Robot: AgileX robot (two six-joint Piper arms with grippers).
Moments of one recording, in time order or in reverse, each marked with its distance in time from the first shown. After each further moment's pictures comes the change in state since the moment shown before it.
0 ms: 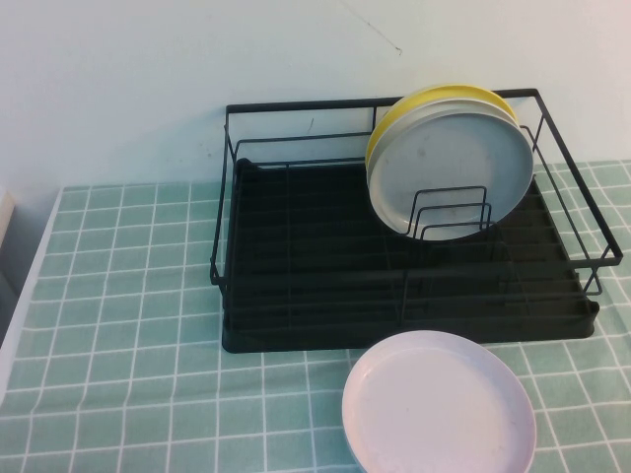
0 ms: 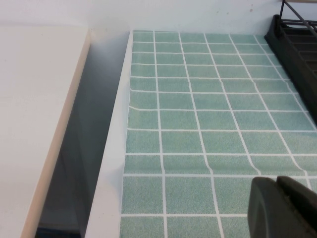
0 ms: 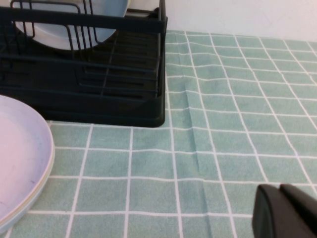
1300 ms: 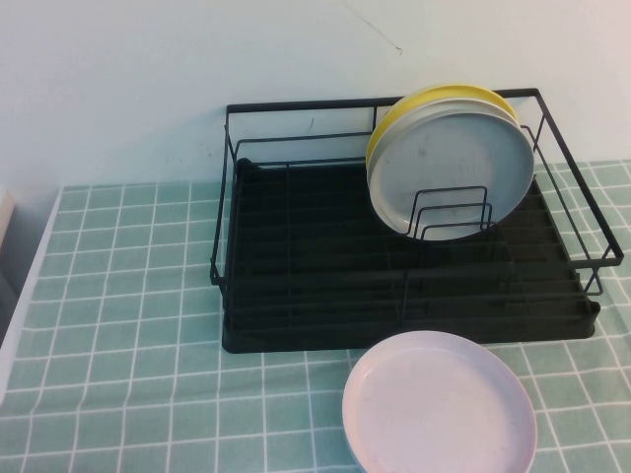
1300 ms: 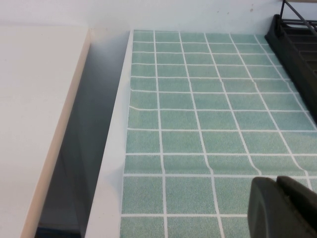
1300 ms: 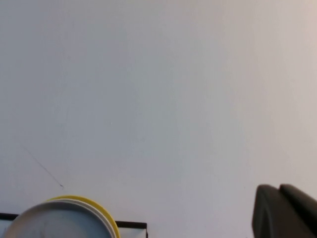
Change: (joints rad) right arm 0.000 0.000 -0.029 0.010 -0.684 0.002; left arm 0.000 0.000 0.000 0.000 0.000 0.000
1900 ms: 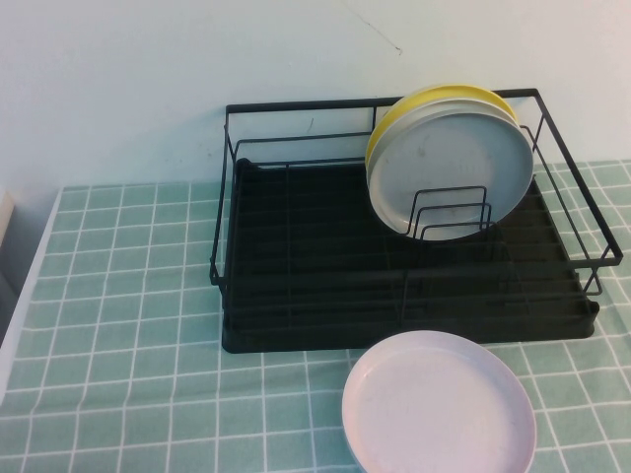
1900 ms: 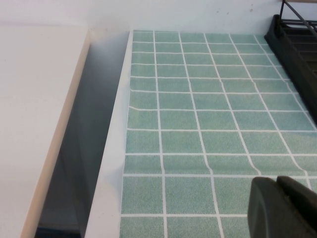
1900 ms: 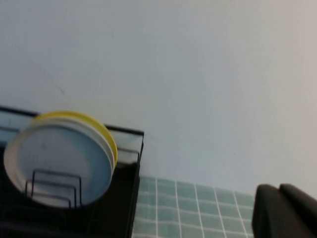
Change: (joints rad) right arm 0.000 0.478 -0.812 0.022 0.845 -0.122; left arm 0.000 0.000 0.000 0.000 0.000 0.000
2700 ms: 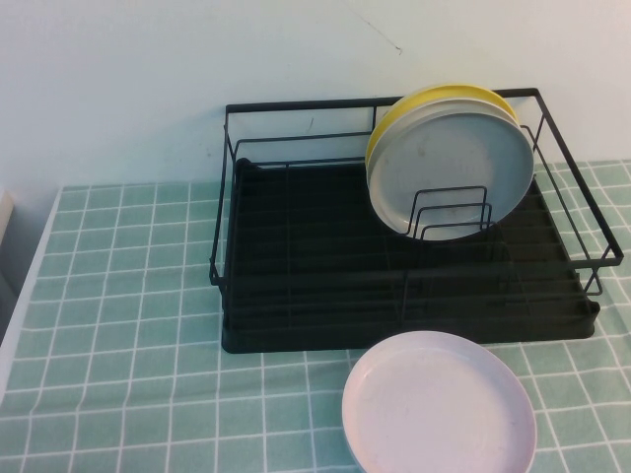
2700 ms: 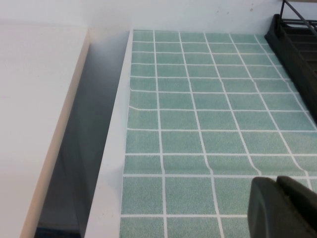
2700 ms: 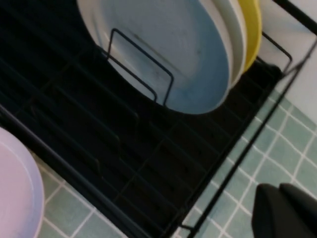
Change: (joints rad) right arm 0.000 1.045 -0.604 0.328 0.336 -0.670; left arm 0.000 0.000 0.000 0.000 0.000 0.000
